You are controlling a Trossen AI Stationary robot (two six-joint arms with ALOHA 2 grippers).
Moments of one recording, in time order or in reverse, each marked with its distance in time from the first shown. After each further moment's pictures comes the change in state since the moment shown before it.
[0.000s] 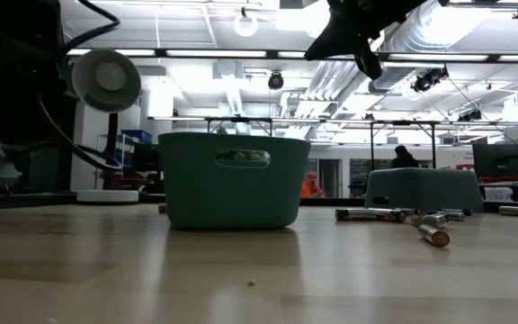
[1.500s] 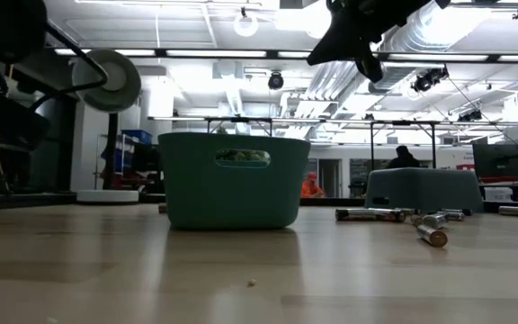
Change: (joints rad) left arm -0.038 -0.340 -0.141 0.307 -0.287 -0.668; right arm -0.013 0.000 0.000 -0.030 -0.039 -0.034
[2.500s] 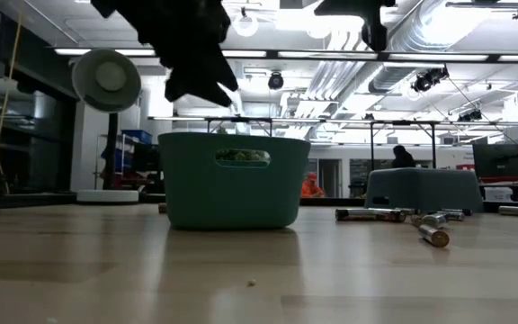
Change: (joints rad) left arm 0.492 0.061 0.412 0.440 -0.106 0.831; right arm 0.066 -0.105 0.001 0.051 -0.002 -0.022
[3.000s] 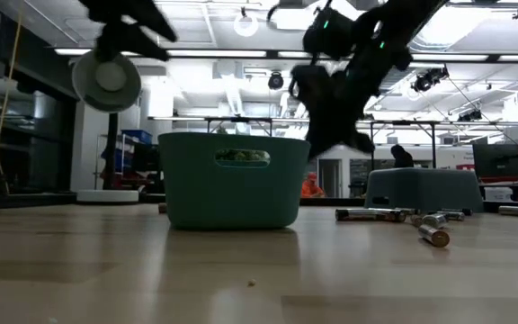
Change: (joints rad) left arm -0.209 -0.420 -0.156 -0.158 -0.386 -0.265; right arm -0.098 0.509 -0.001 -0.069 -0.232 0.048
